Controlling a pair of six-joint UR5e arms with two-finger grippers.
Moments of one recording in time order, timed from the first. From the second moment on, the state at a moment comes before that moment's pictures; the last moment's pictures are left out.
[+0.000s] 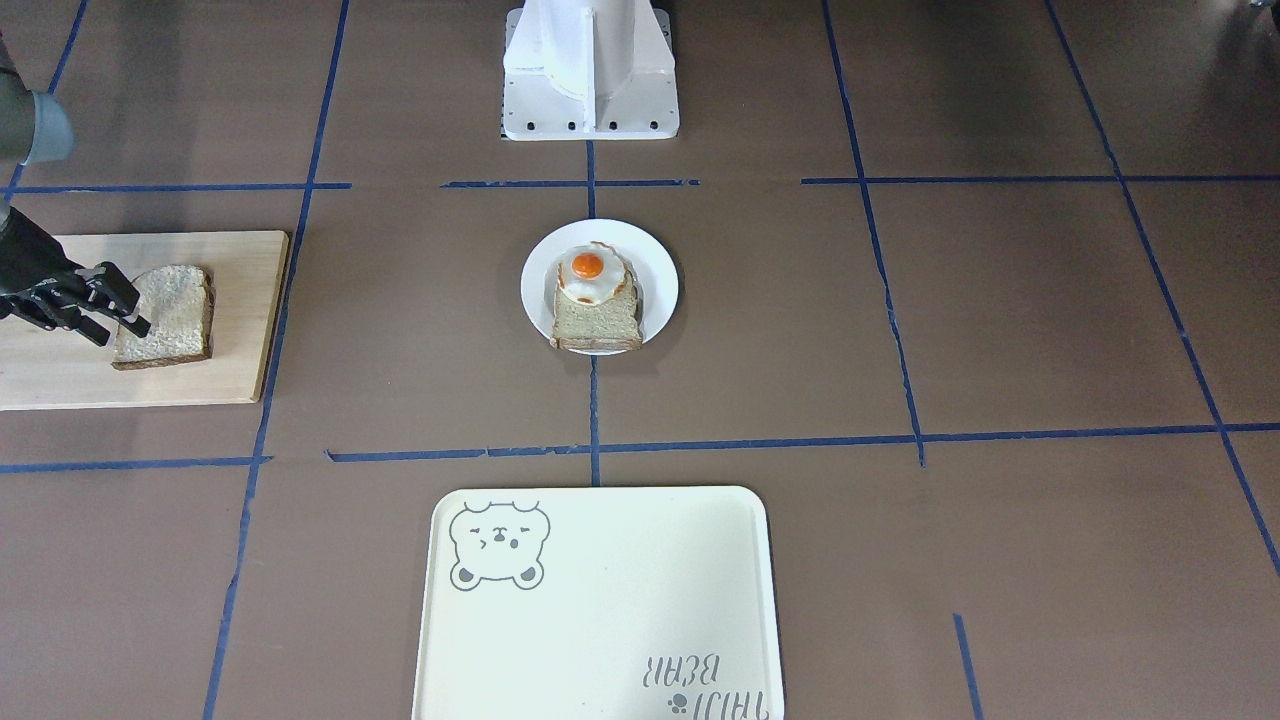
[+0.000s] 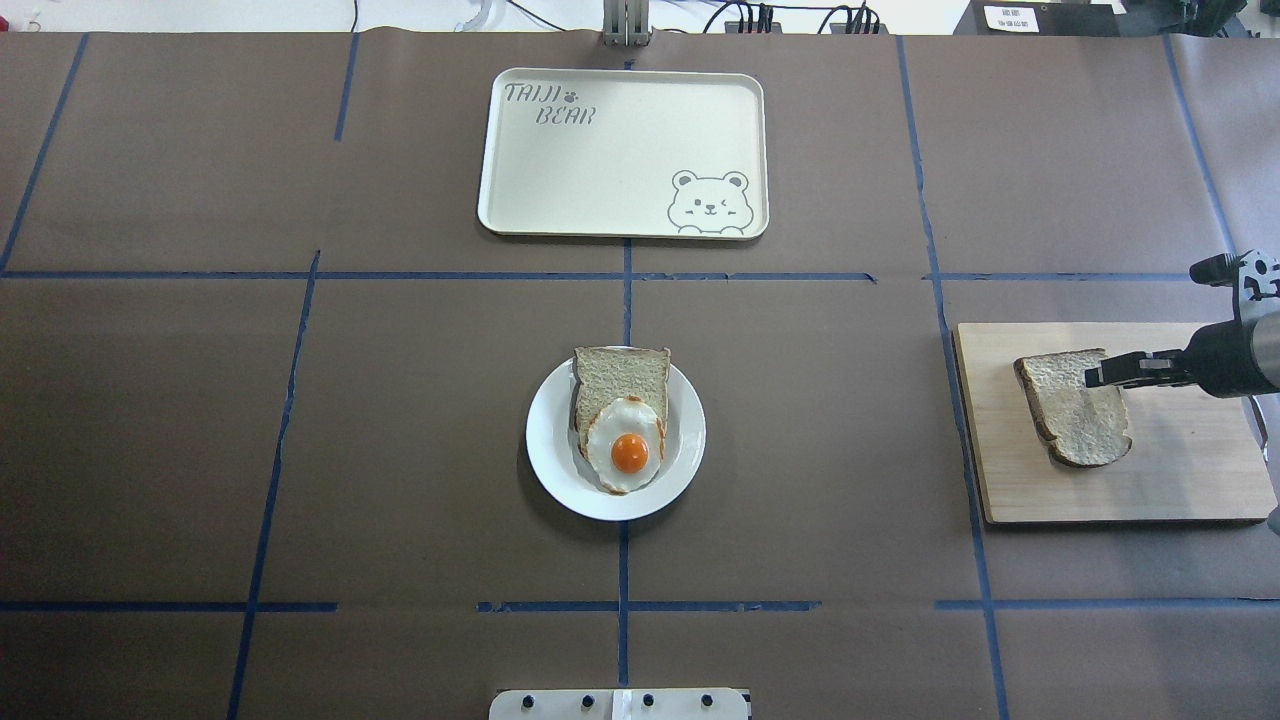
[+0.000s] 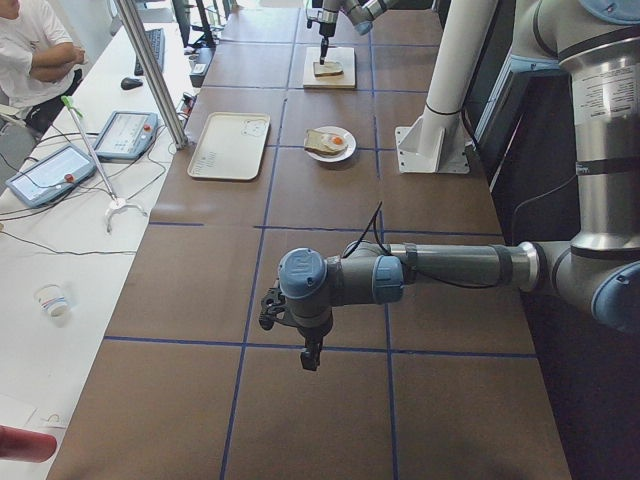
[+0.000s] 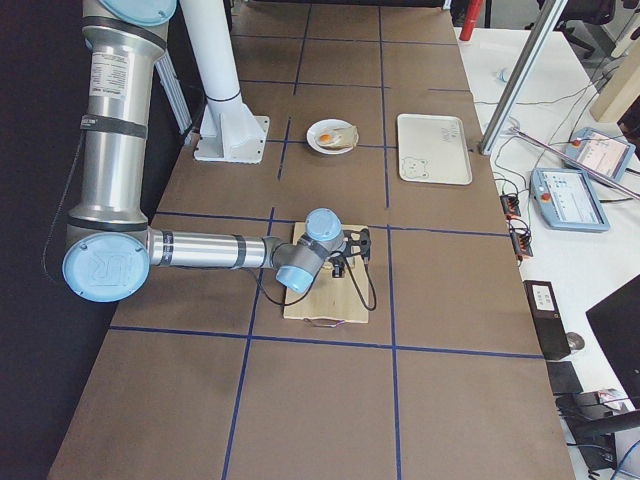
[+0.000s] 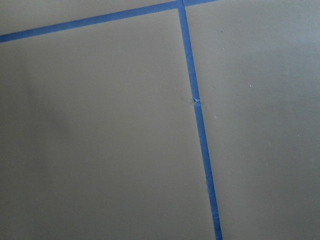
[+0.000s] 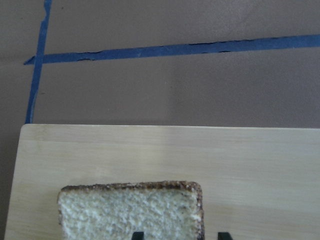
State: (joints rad) left arm -1.56 -1.39 -1.74 -1.49 -2.34 0.24; right arm 0.95 -1.70 1.55 -0.52 2.18 0.99
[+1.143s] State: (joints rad) left arm -1.56 -1.39 -1.74 -1.49 -2.34 0.24; right arm 0.94 -1.70 1.55 -0.51 2.18 0.99
